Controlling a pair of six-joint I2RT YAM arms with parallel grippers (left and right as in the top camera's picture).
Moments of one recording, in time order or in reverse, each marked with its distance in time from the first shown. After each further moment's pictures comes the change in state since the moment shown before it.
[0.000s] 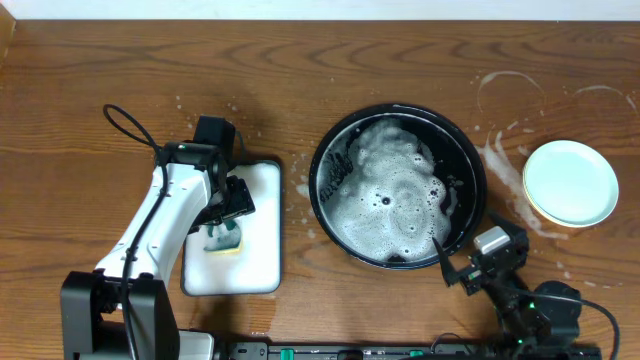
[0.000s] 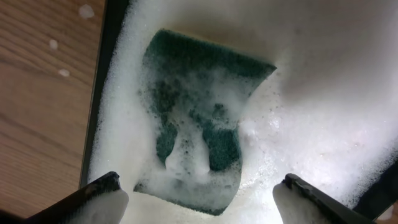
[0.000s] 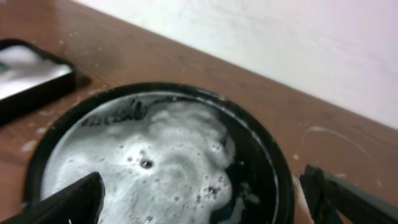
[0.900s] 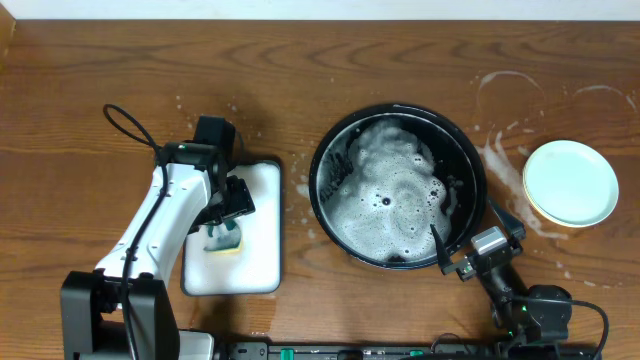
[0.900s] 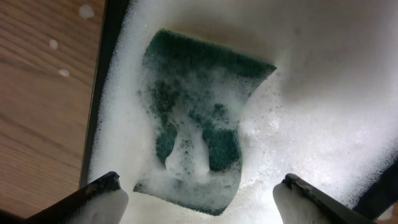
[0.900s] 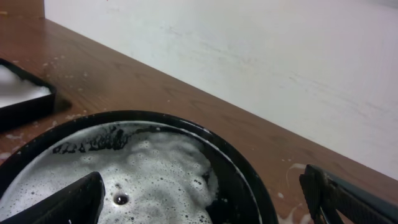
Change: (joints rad) left arm 0.000 0.000 0.000 0.000 0.000 0.000; right arm 0.018 -0.005 -0.144 0.313 0.015 -0.007
